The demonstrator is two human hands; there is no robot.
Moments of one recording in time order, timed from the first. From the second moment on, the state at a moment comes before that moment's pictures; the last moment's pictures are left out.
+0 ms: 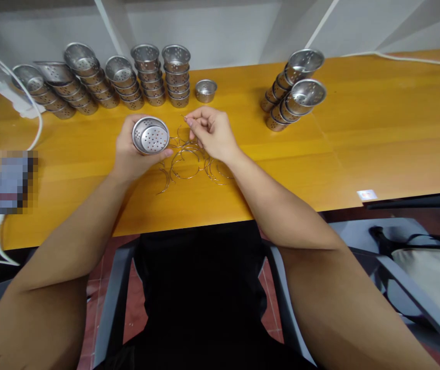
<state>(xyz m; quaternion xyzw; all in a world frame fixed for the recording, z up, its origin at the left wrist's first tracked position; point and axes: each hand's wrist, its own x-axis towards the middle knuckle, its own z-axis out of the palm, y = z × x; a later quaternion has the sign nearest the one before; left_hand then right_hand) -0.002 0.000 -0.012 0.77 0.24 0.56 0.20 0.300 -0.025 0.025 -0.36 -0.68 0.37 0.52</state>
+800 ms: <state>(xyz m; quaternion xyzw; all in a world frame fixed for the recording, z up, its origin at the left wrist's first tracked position) 0.008 -0.031 0.006 0.76 0.27 0.47 0.36 0.278 -0.062 0.052 -0.36 -0.73 0.35 0.46</state>
